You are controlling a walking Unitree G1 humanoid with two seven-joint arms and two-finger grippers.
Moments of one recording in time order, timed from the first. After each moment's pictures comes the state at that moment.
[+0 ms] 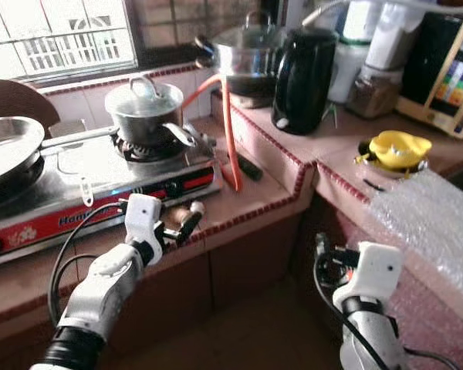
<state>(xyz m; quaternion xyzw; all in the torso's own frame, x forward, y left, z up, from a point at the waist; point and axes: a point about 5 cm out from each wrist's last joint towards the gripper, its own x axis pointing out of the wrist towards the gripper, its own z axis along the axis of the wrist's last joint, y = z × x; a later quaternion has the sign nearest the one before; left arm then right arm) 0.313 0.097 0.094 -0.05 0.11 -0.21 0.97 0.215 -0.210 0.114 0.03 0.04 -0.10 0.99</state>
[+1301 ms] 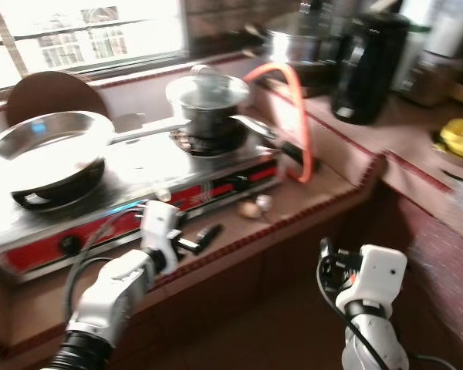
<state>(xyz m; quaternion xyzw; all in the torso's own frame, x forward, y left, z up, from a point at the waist) 0.301 0.071 0.090 -0.08 0.13 -0.31 0.94 0.213 -0.211 0.107 0.03 0.06 -0.11 0.99</state>
